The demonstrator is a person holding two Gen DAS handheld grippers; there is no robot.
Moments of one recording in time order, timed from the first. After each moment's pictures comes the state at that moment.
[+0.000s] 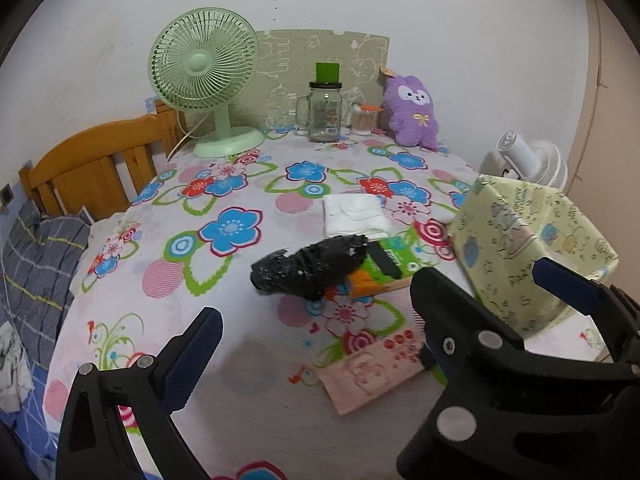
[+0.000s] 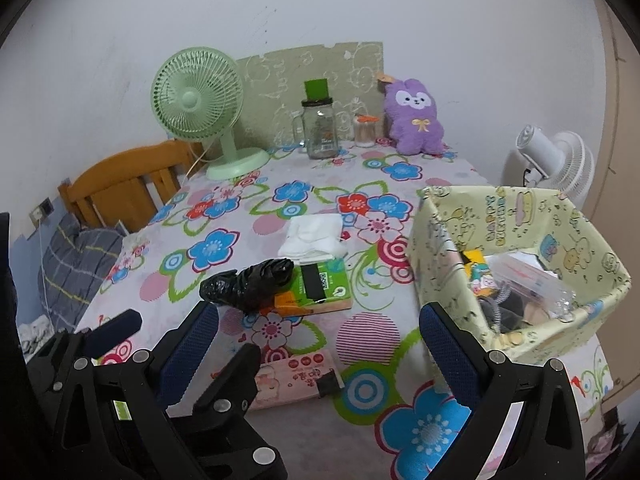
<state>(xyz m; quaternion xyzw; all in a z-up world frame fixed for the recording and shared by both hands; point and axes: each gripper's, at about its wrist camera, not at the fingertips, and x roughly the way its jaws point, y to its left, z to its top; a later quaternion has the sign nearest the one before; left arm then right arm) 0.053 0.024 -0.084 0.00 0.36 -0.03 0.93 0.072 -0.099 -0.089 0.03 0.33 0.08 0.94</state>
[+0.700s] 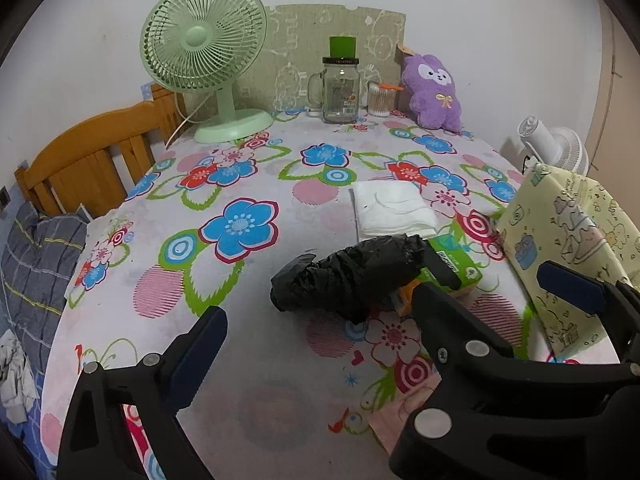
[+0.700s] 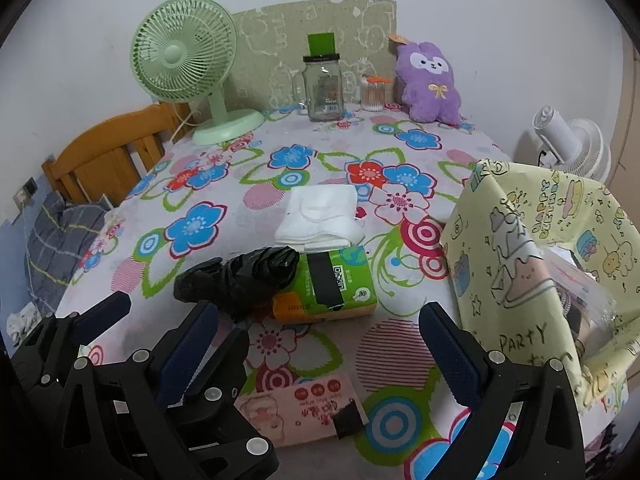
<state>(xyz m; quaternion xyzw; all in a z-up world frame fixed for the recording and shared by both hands) 0.102 0.045 -0.114 0.01 0.39 -0.02 0.92 0.129 -0.074 -0.123 0.01 0.39 0.06 0.92</state>
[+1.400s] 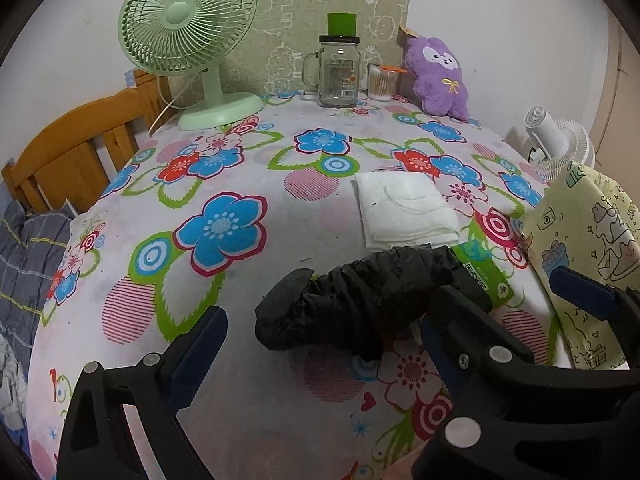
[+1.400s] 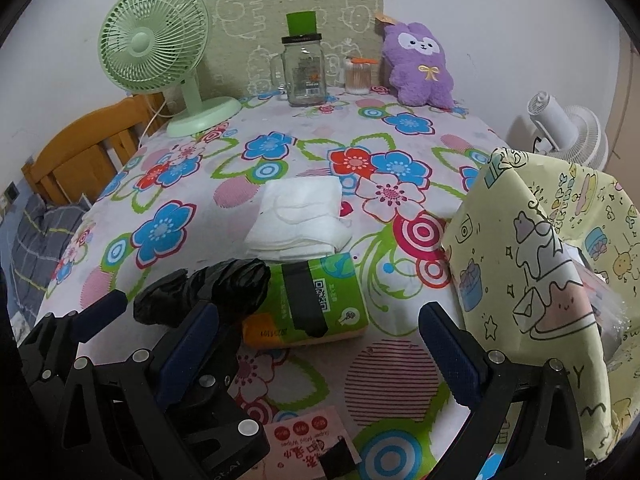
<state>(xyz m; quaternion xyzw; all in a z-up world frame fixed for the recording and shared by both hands) 0.139 0.045 -0.133 0.01 0.41 -0.04 0.91 0.161 -0.077 -0.140 0.01 0.41 0.03 0.91</state>
